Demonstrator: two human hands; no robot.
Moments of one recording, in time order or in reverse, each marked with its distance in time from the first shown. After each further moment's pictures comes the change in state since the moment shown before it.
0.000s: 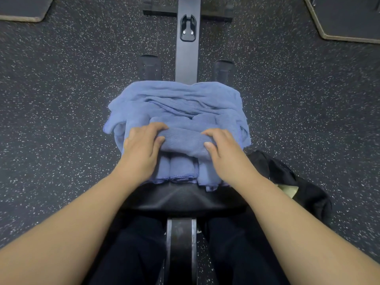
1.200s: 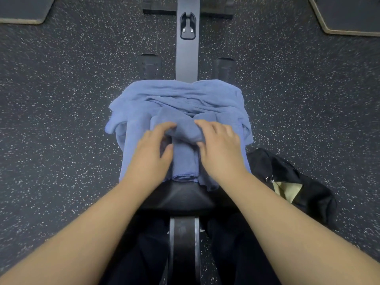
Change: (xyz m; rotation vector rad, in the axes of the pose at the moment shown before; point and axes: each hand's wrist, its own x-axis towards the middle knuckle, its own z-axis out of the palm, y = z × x) left_hand -0.010 0.027 0.004 -0.212 -0.008 -0.060; right_hand 0.009 -0.013 0.018 -0.292 0.171 0.000
